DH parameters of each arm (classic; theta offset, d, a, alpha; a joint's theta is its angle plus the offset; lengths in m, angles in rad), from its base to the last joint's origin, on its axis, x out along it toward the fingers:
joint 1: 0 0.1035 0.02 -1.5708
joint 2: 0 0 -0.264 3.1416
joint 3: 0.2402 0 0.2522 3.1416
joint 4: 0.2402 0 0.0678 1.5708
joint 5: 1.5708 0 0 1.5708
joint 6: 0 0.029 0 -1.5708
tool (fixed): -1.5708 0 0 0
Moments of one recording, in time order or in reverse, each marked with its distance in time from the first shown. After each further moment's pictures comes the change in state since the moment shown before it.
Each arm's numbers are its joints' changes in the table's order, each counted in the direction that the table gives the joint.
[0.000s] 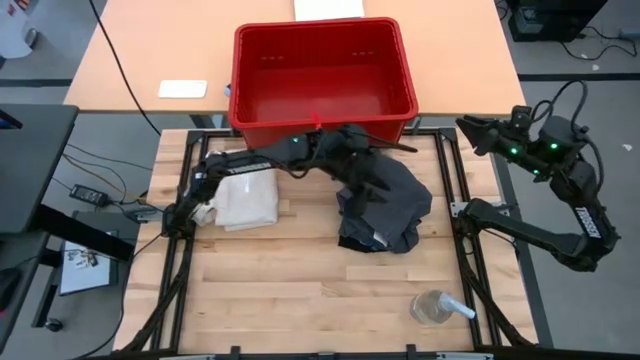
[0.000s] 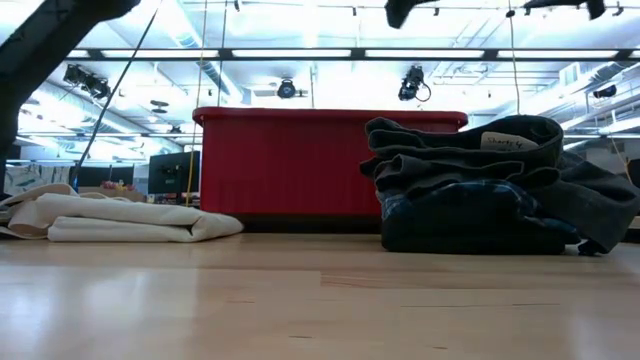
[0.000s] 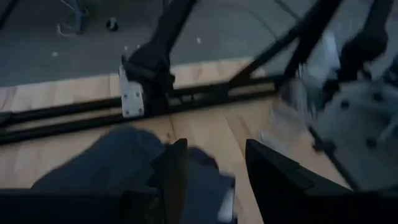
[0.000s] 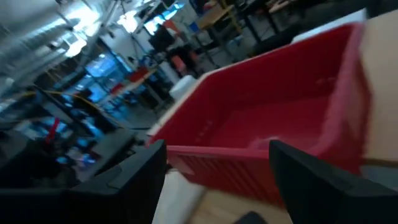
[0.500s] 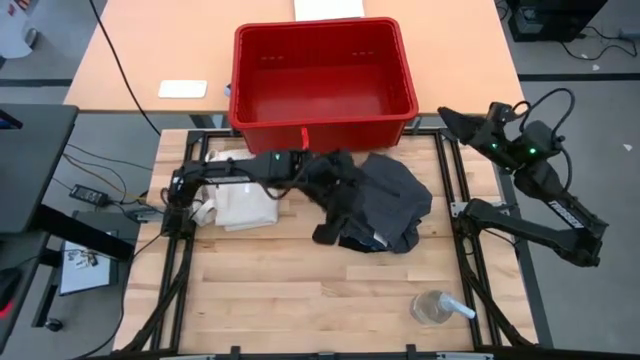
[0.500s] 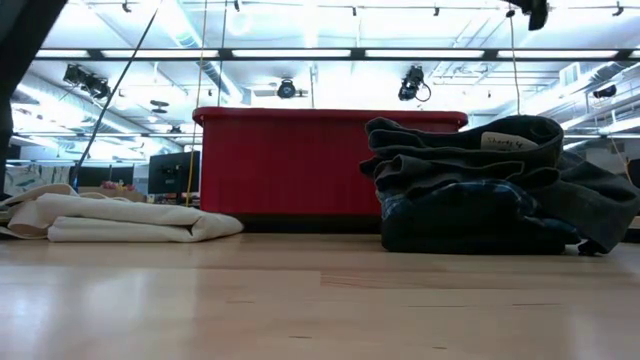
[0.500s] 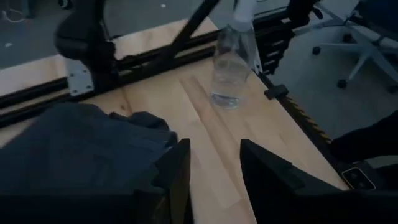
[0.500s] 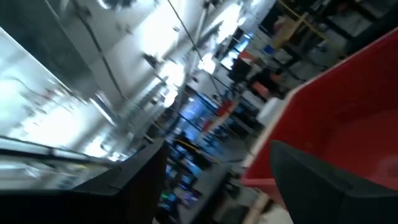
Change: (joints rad) left arm -0.125 -0.158 -0.188 0.118 0.029 0.112; right arm 0.067 0.007 -0.281 -0.626 0.074 0.330
